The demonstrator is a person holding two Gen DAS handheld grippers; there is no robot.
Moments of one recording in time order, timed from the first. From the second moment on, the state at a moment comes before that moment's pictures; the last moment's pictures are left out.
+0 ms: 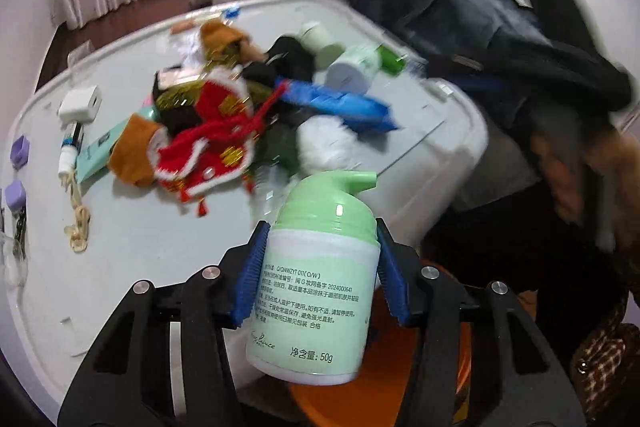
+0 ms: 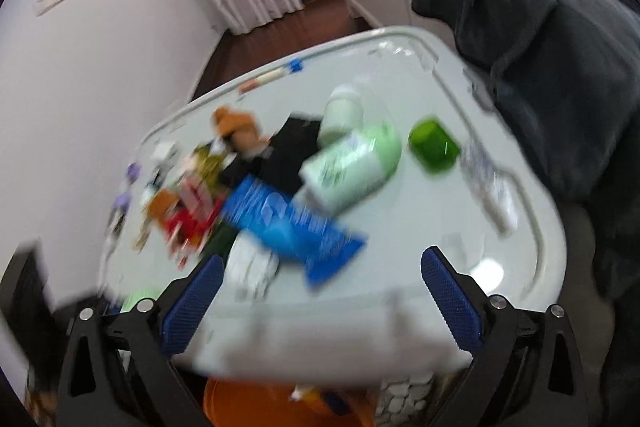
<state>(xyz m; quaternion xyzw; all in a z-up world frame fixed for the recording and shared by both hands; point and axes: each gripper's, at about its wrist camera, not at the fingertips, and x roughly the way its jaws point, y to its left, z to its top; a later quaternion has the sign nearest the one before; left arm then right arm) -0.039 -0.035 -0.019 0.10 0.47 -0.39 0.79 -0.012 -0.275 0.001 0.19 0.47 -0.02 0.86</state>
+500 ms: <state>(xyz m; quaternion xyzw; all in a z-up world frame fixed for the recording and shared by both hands) -0.038 -0.038 0.002 0.07 0.43 -0.42 0.79 0.094 -0.267 -0.057 0.17 0.54 -0.15 0.81</state>
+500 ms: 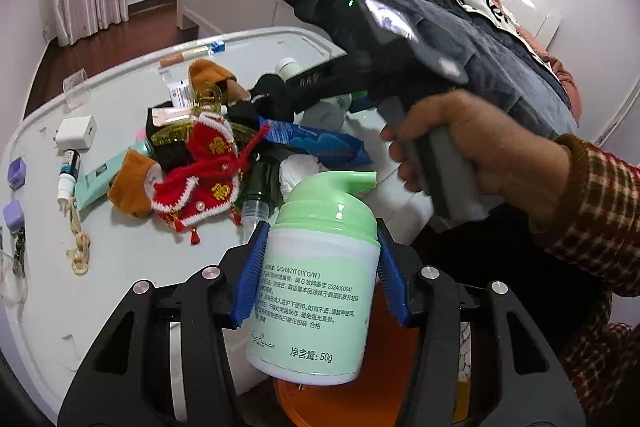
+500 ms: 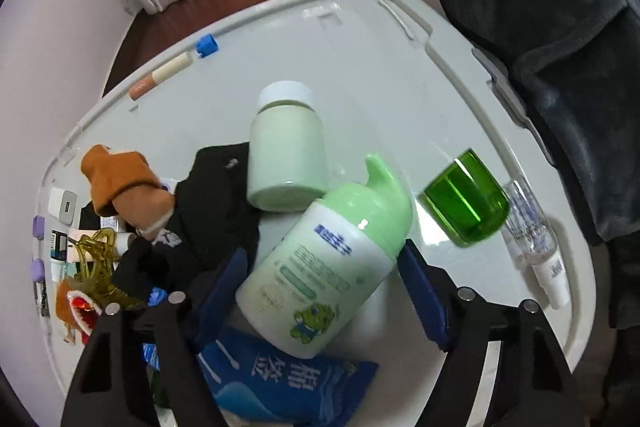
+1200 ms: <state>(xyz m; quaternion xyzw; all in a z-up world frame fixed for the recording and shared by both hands) -0.032 -0.047 -0.018 0.09 0.46 -0.41 0.78 0.062 -0.261 -0.041 0.13 0.51 -0.09 0.85</state>
